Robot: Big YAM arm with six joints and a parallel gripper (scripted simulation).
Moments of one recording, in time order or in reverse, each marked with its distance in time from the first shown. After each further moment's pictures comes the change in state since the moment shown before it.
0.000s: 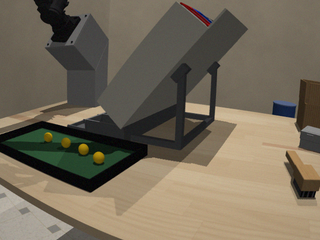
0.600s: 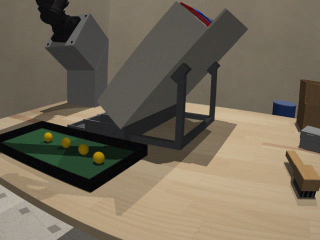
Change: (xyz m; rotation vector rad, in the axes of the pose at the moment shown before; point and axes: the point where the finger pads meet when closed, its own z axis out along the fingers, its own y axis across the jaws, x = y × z) arm -0.045 -0.004 0.012 -0.001 -0.002 -0.007
